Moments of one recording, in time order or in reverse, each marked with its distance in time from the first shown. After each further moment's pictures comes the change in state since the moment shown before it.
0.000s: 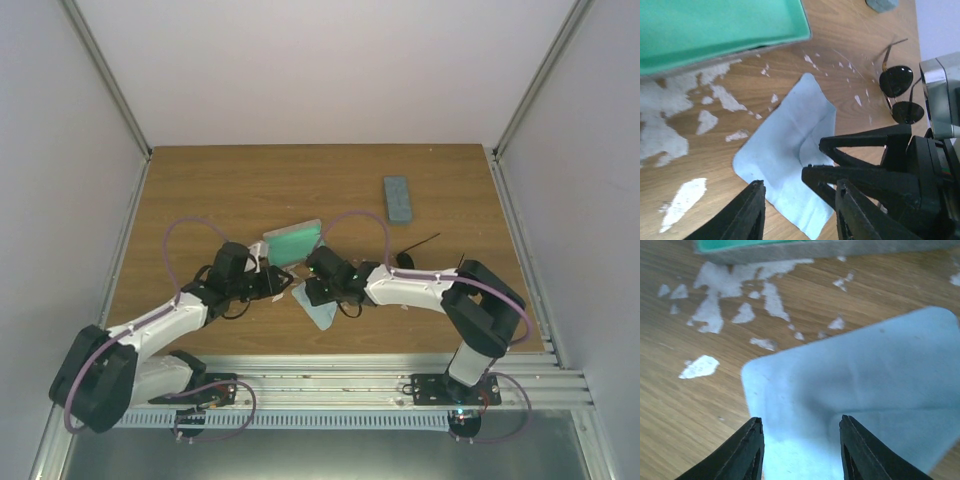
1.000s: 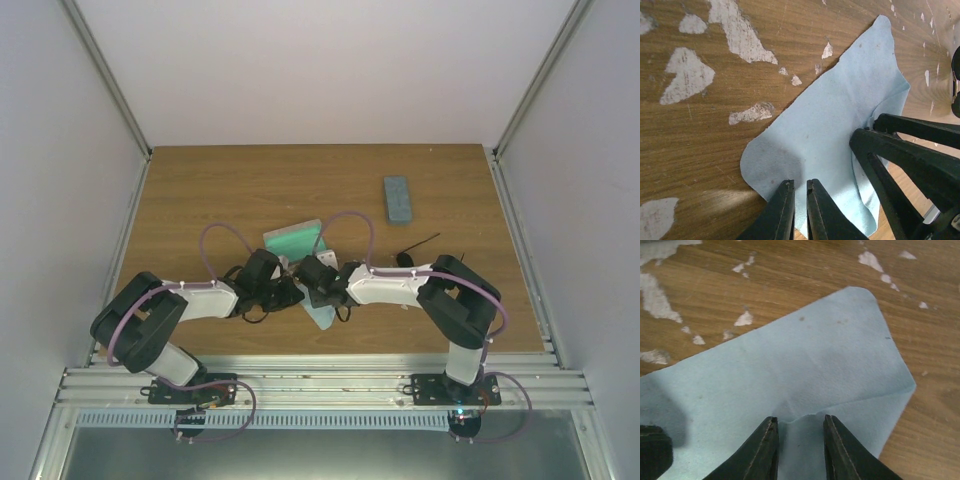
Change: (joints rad) left arm -0.146 0.377 0.042 0.156 -0.039 -0.143; right arm 0.049 0.119 0.093 -0.196 0.282 0.105
